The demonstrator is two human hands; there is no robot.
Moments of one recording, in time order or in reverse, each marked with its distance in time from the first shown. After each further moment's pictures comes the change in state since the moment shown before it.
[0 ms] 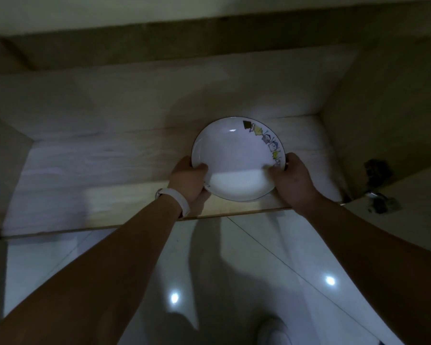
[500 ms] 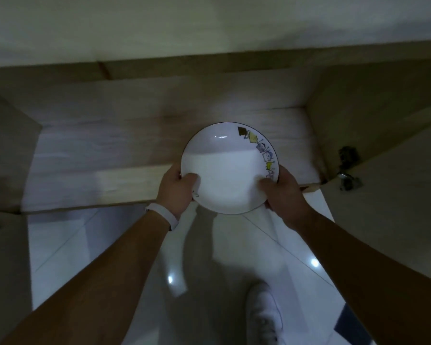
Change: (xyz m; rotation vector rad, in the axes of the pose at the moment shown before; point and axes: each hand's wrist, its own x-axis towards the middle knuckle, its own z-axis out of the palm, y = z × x) left_hand -0.087 -0.009 -0.026 -0.230 -0.002 0.018; right_hand -0.094 -0.016 -0.010 0.195 -0.161 0.115
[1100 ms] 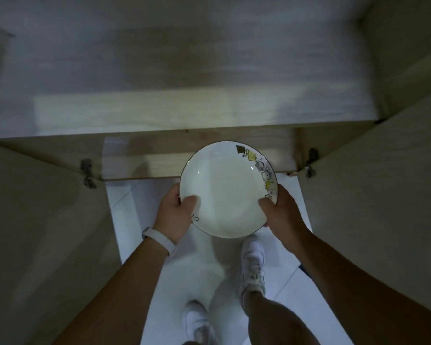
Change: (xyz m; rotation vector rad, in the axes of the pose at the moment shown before) left_hand -0.216 0.144 -0.052 0.036 0.043 -0.072; right_hand -0.200 -0.146 -0.011 -0.156 -0.025 0.144
